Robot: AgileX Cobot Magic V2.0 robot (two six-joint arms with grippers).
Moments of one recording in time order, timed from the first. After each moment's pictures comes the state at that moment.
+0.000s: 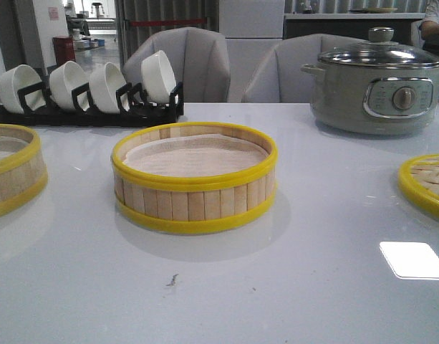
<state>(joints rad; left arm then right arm) -0.13 1.28 -1.01 0.03 0.53 -0.07 -0.03 0.89 -0.79 0.06 0.43 0.05</state>
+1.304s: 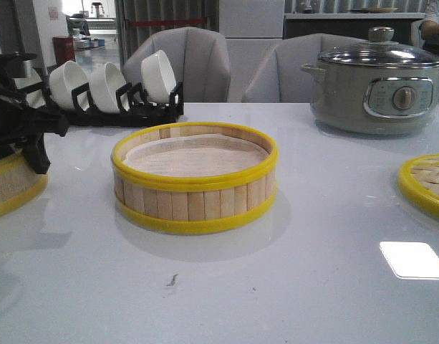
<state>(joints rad) -0.14 1.93 -1.28 -0.04 0.50 -0.07 -0.03 0.89 -0.79 0.06 0.43 0.05</state>
